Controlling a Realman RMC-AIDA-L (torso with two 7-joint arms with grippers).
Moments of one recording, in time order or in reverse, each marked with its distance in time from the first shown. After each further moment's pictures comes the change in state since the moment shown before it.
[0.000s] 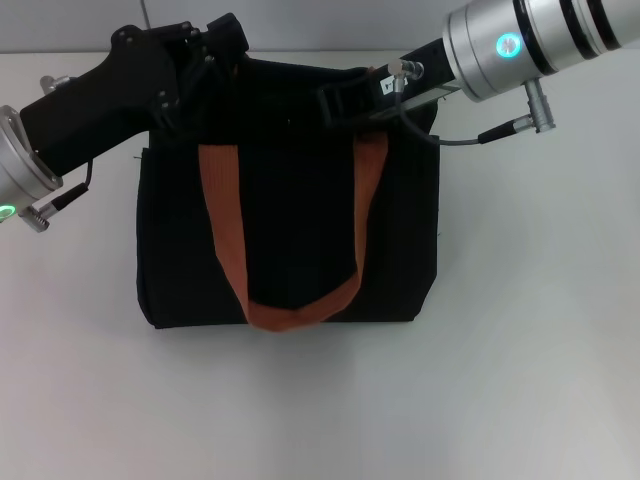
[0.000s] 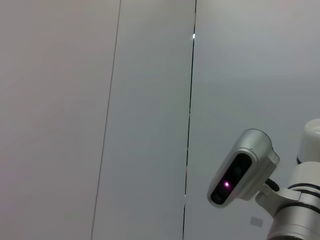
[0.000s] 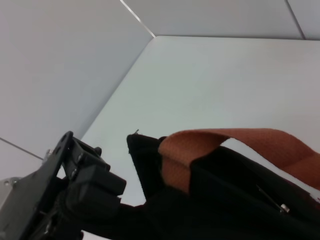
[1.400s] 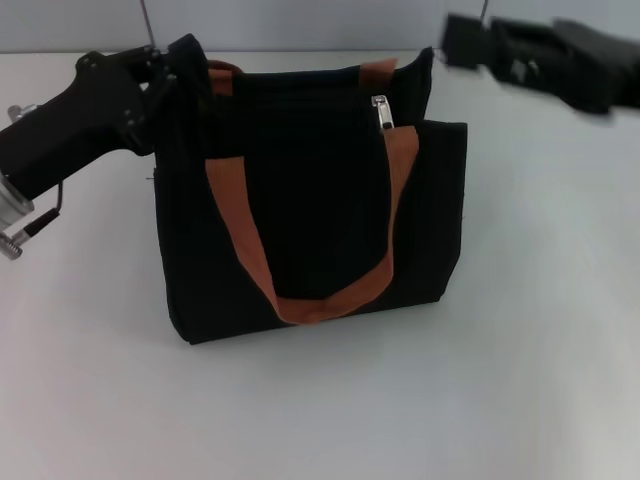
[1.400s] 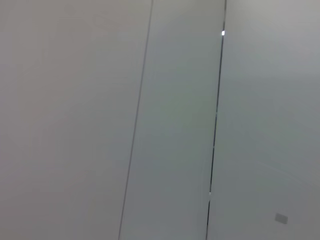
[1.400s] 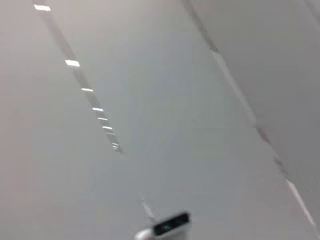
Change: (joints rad) left arm 0.069 0.005 -0.012 0.000 -0.017 -0.022 -0.022; right arm -0.403 -0.030 0.325 0.097 0.674 -0.431 -0.937
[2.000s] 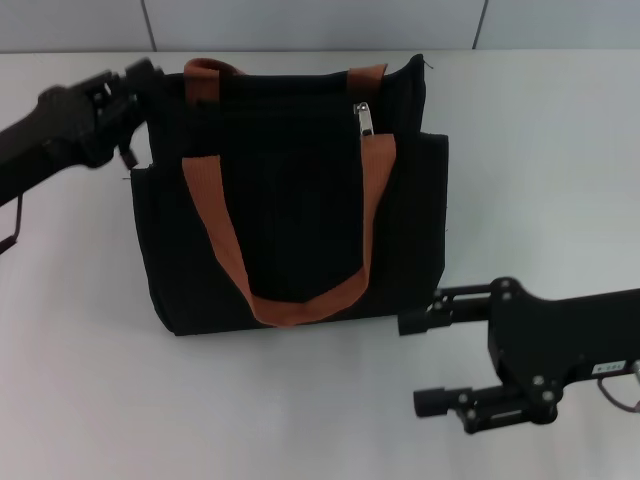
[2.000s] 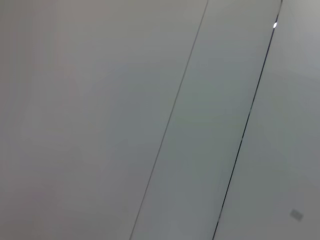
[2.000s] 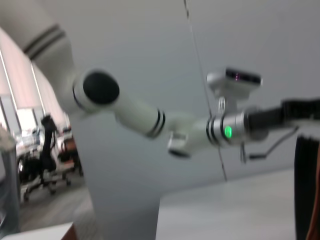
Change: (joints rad) left arm 0.050 0.047 0.012 0.022 0.031 -0.030 -0.210; right arm -0.005 0.018 0.002 0.292 -0.452 -0.106 -0.644
